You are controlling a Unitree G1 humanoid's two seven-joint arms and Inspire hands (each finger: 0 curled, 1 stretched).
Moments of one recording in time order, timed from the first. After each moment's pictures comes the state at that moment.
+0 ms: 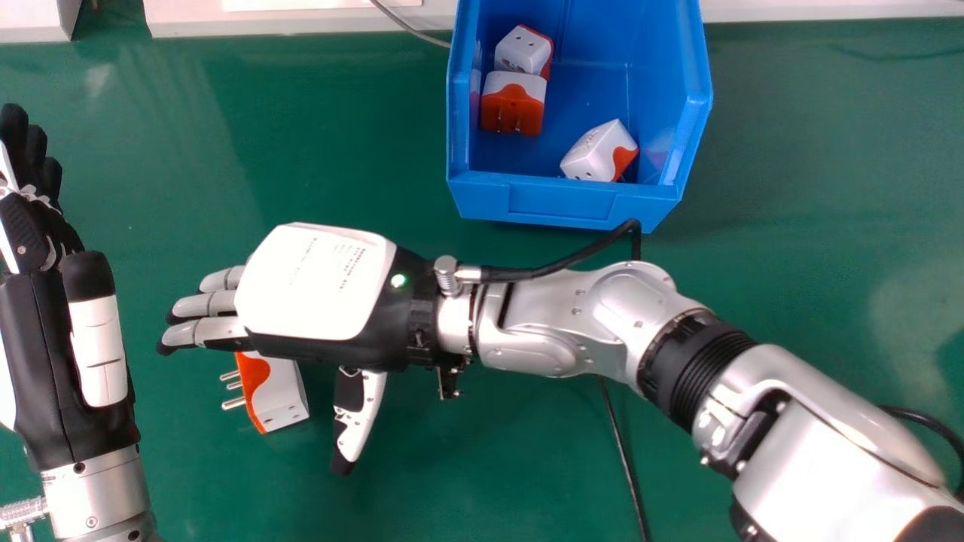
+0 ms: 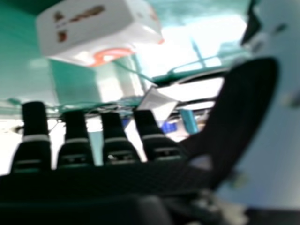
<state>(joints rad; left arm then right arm) -0.06 0.17 0.34 0.64 -0.05 -1.19 0.03 -1.03 0.02 0.85 1.05 -1.07 -0.69 -0.29</state>
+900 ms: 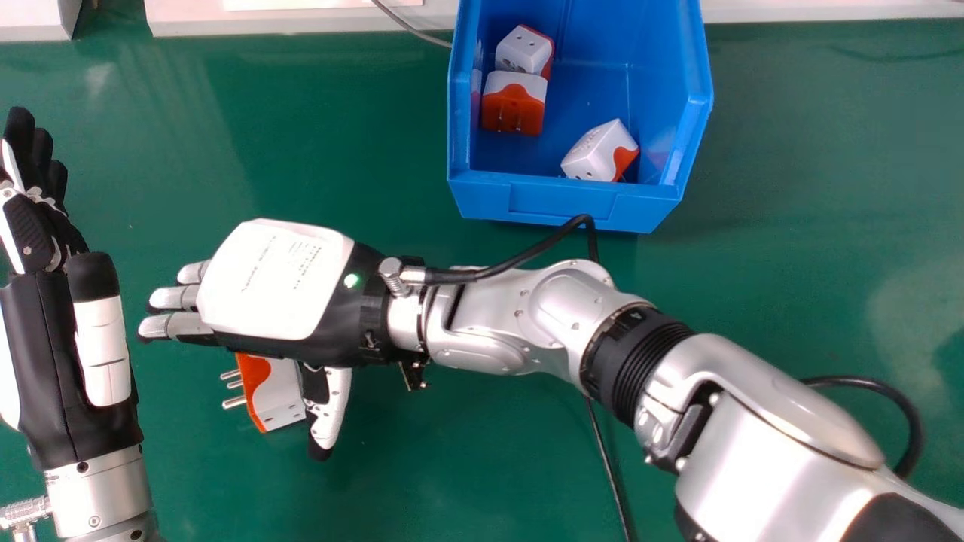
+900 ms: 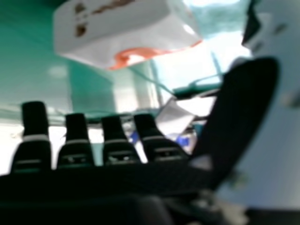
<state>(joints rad) -0.06 0.17 0.34 0.65 -0.05 -1.18 0.03 -1.11 0.15 0.91 1.21 -1.07 -0.58 -0.27</state>
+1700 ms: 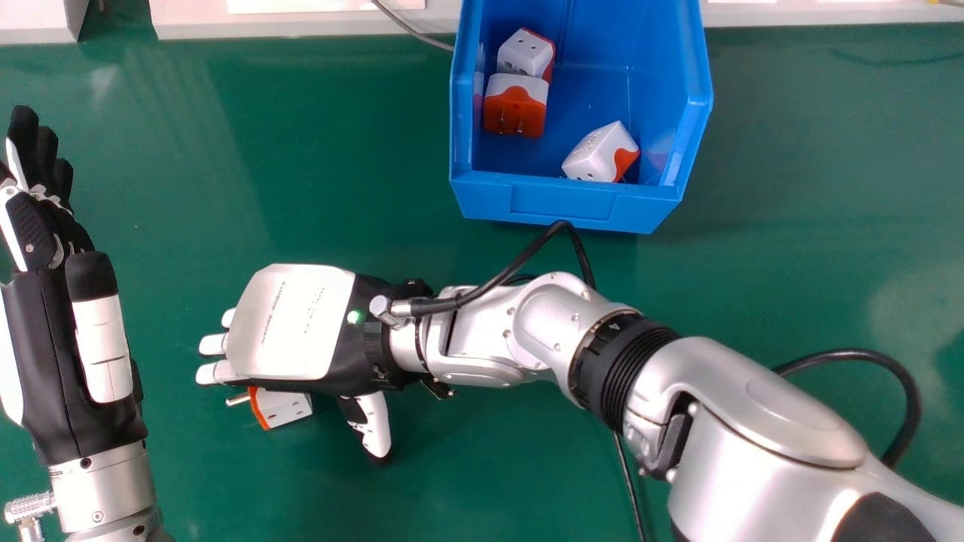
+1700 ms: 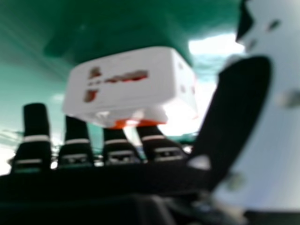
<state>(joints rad) -0.08 0.17 0.32 0.67 -0.10 -1.19 0.00 -1.13 0.16 1.08 1.25 -1.14 -0.50 -0.27</state>
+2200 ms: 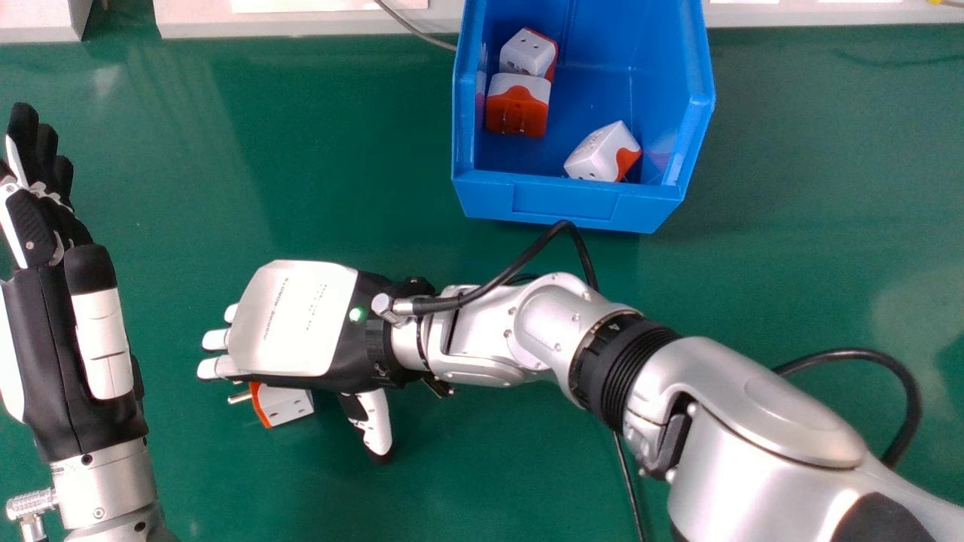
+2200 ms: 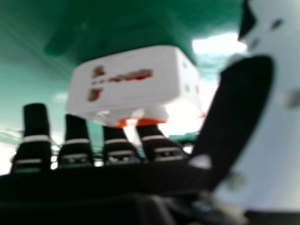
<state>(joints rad) -0.08 0.17 0.32 0.68 -0.10 -1.19 0.00 -1.13 0.16 1.08 1.26 -1.13 -0.49 -0.28</state>
